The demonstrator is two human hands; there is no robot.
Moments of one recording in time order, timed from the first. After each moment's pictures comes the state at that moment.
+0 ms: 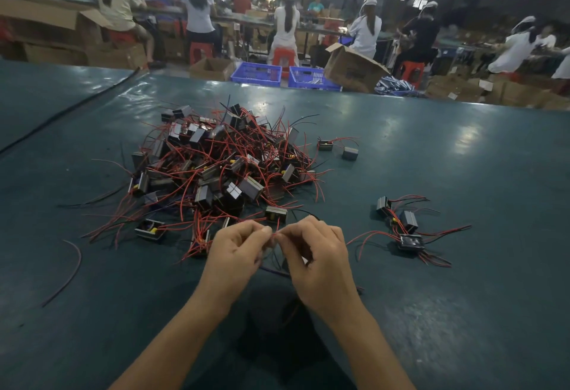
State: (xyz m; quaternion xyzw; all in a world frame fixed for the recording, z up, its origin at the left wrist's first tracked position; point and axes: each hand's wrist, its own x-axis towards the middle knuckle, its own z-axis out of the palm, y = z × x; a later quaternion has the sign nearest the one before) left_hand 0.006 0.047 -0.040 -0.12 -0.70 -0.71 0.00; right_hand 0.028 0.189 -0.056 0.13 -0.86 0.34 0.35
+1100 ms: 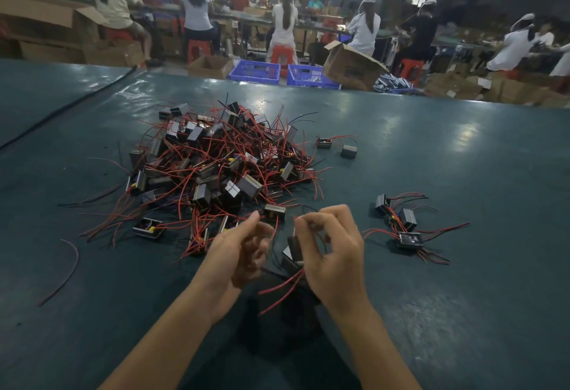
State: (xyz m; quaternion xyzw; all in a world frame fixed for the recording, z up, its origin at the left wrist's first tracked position) left_hand 0.002 0.046 -0.036 0.02 -0.54 -0.81 -0.22; right_hand 0.025 0.198 -0.051 0.09 -0.81 0.39 0.44
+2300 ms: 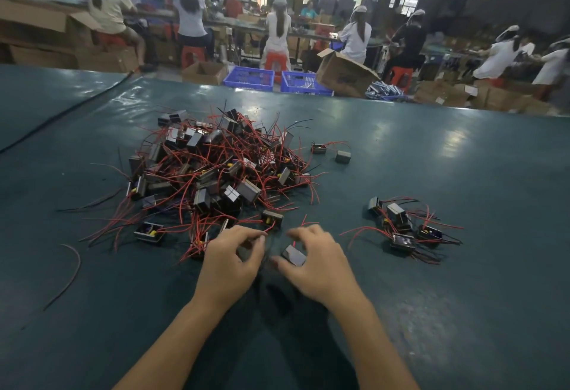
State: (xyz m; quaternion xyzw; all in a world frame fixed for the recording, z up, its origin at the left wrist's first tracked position) left_hand -0.016 0.037 -0.082 -0.21 -0.83 -0.48 0.20; right_hand 0.015 0.205 -0.064 0.01 -0.96 0.25 0.11
